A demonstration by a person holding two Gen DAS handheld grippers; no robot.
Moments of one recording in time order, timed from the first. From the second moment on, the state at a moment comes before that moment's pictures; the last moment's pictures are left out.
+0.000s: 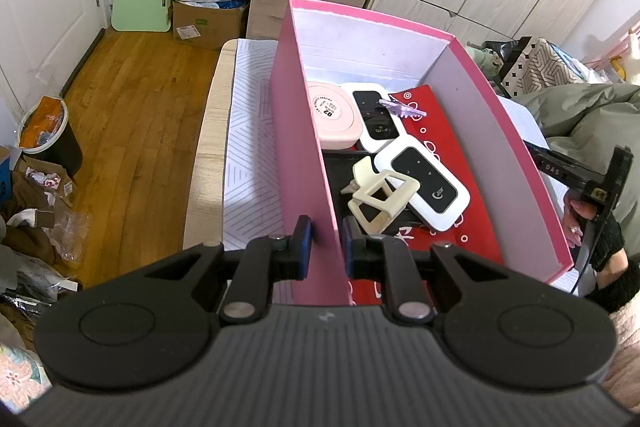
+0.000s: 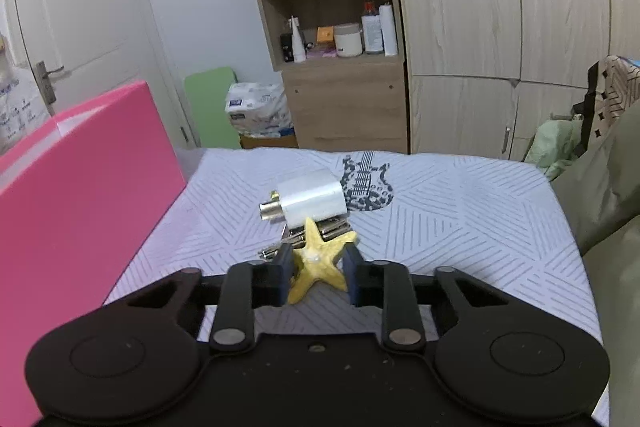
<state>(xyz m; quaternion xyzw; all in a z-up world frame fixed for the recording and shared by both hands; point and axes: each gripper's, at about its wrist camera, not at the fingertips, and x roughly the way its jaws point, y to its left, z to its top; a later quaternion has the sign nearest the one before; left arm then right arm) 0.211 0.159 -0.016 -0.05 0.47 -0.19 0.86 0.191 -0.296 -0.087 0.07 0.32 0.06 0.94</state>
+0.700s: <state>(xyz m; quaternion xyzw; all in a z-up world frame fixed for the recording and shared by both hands) 0.213 0.158 -0.015 -0.05 0.47 -0.19 0.86 0.131 -0.280 -0.040 0.11 0.26 0.08 0.96</state>
